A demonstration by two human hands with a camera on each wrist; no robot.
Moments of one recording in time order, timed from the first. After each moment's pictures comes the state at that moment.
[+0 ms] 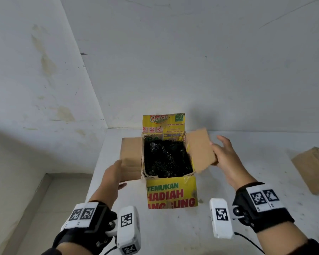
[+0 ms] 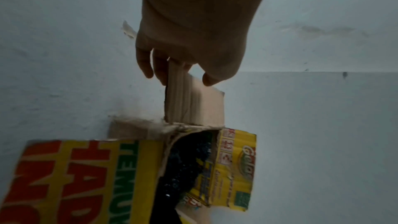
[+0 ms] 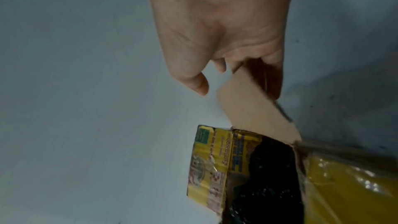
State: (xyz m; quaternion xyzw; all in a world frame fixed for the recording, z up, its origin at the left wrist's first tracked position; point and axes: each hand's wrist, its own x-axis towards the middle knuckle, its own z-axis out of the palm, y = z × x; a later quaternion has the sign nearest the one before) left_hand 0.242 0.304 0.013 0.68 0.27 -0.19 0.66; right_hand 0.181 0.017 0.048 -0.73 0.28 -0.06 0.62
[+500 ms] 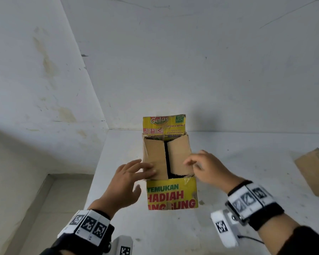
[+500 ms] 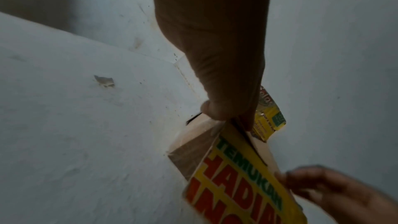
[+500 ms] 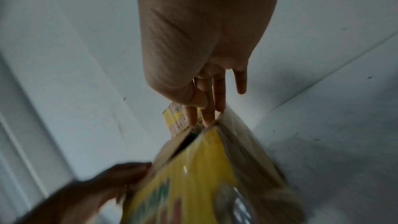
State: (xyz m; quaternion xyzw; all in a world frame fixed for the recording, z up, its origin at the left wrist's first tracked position) left_hand 0.231 0.319 -0.017 0.89 -0.39 -0.01 0.24; right_hand 0.182 0.033 0.032 -0.96 -0.05 0.04 0.29
